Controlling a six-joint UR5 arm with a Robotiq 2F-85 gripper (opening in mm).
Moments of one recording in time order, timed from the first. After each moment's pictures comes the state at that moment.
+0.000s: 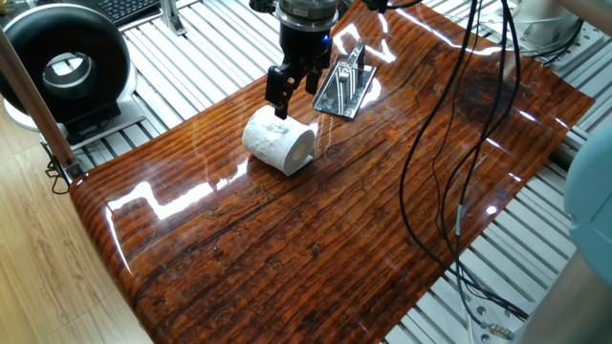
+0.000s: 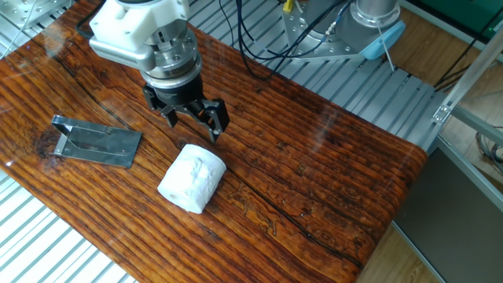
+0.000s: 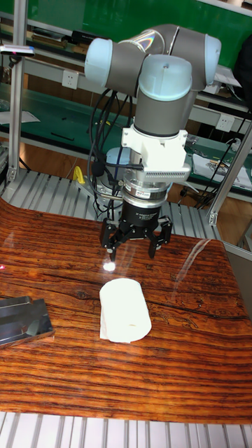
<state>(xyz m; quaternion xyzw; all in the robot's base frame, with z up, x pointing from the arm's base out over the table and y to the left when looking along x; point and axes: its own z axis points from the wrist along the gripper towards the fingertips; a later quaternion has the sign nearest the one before) 0.553 0.034 0.158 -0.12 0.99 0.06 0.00</state>
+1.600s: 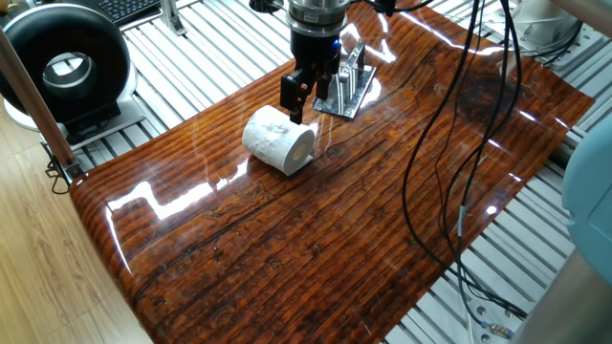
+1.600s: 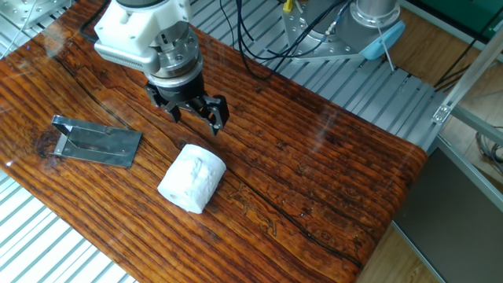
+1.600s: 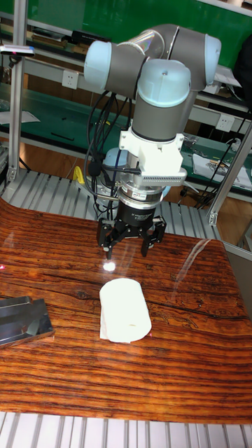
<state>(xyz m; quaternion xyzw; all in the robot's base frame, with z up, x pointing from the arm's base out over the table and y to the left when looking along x) 0.540 0.022 0.149 -0.13 0.99 0.04 -0.02</state>
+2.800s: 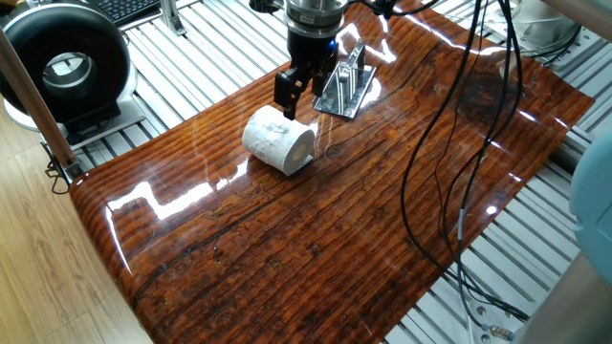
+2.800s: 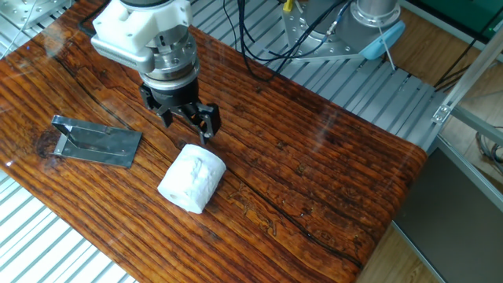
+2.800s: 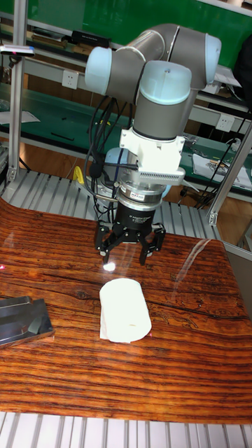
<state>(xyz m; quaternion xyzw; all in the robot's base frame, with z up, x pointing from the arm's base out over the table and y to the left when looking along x) 0.566 0.017 0.148 -0.08 1.00 0.03 0.03</state>
